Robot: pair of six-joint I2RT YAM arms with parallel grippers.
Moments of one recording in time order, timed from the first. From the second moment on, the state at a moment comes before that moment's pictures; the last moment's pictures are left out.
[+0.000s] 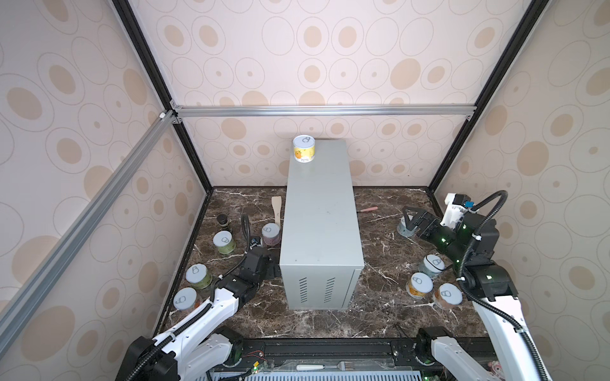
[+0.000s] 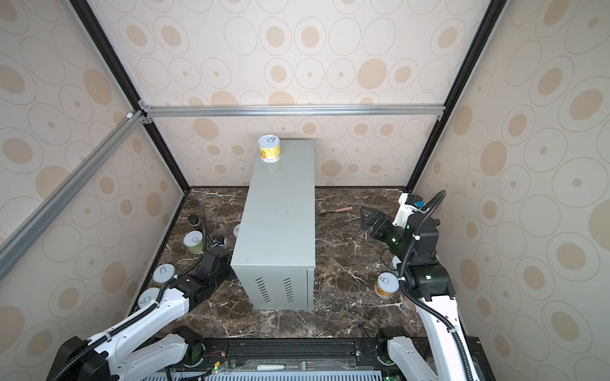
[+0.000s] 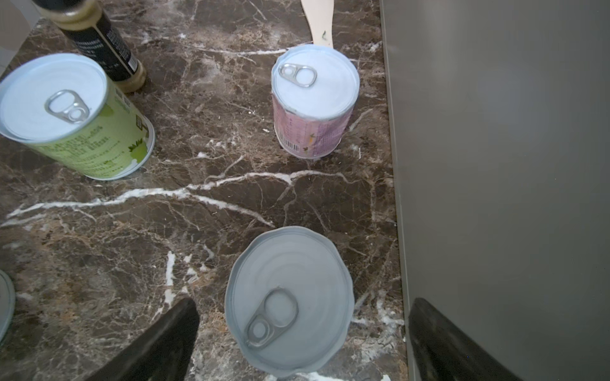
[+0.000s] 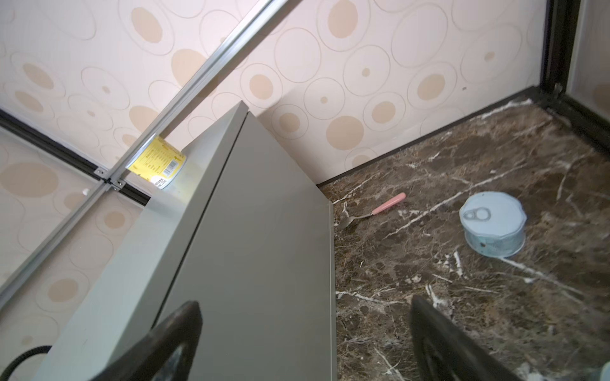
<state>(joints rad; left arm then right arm) -0.48 1.00 0.48 -0.27 -0.34 -0.45 0.03 0.82 0.96 -0.43 -0.26 0.63</state>
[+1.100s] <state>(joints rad) -0.49 1.26 0.37 0.05 -0.46 -0.56 0.00 0.97 0.70 -0.24 -0.43 0.65</state>
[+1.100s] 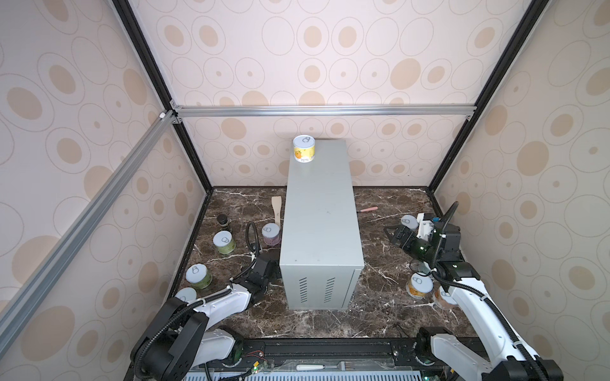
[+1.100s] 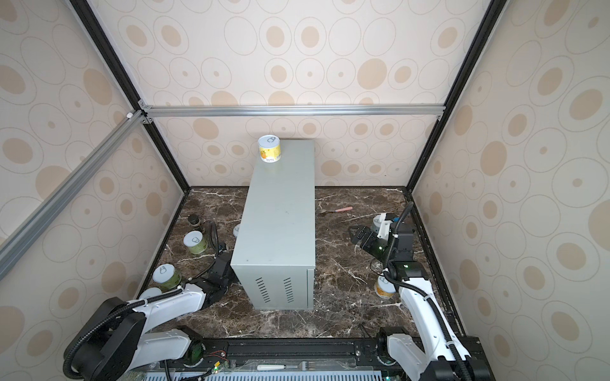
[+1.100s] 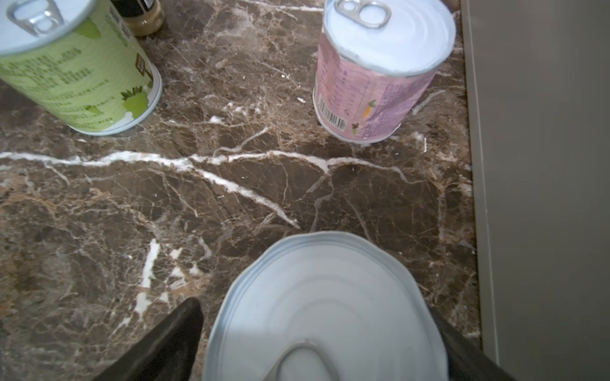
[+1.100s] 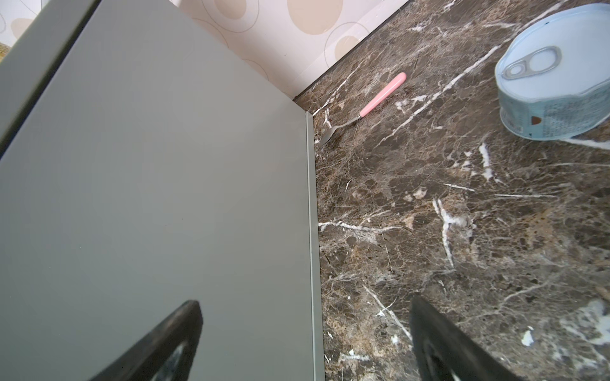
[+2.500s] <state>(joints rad) -0.49 0.84 0.50 -0.28 -0.44 -0.54 0.01 0.92 0.70 -0.35 -0.51 0.60</state>
